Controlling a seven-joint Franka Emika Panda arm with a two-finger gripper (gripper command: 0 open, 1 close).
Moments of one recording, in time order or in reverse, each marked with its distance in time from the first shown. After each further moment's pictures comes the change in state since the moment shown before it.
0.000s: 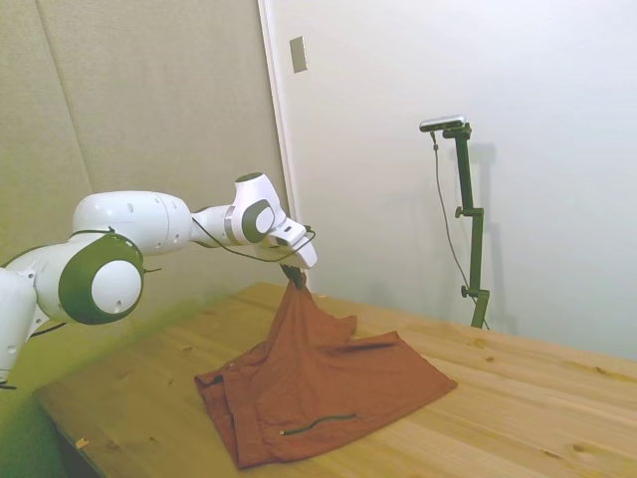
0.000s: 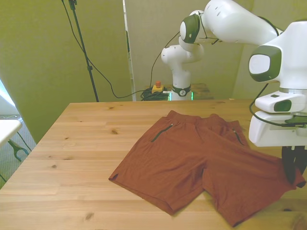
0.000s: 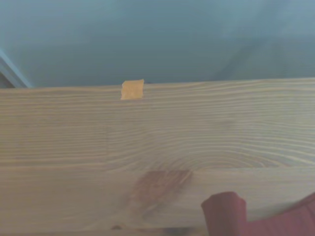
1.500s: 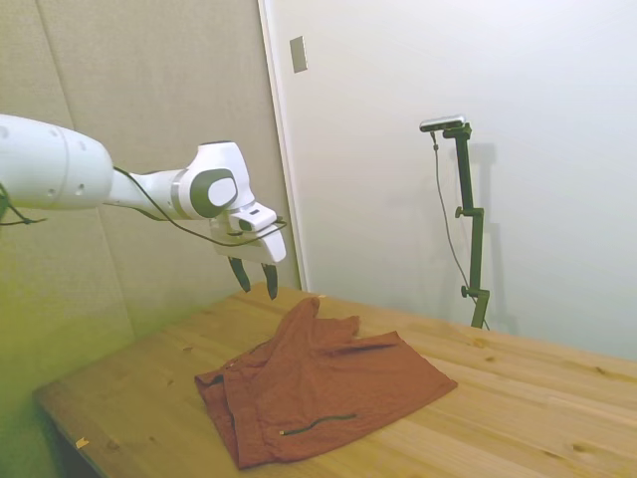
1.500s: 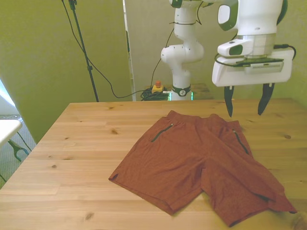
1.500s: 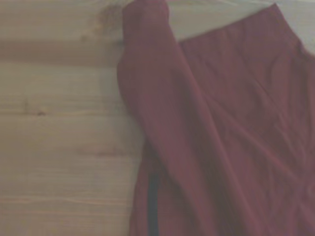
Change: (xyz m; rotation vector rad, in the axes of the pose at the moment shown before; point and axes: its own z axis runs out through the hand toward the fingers) arm -0.048 0.138 -0.139 -0.127 -0.173 -0.058
